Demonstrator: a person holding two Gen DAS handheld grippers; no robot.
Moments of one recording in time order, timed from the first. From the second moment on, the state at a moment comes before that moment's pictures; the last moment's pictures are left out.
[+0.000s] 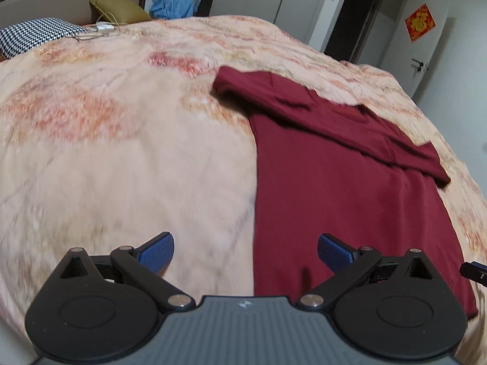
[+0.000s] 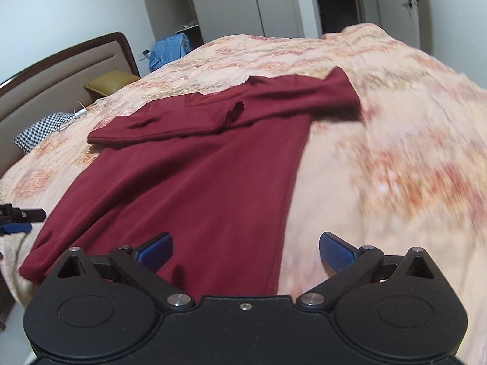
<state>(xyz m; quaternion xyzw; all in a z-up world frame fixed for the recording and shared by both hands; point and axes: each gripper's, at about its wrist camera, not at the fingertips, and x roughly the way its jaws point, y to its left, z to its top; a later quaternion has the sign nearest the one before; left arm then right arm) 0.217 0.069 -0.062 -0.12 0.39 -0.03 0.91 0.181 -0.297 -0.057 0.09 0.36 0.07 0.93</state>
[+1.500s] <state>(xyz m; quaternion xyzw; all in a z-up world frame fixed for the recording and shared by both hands) 0.116 0.065 -0.041 -0.18 0.38 -0.04 0.91 0.057 -0.315 -0.016 -0.02 0.33 0.03 0.94</state>
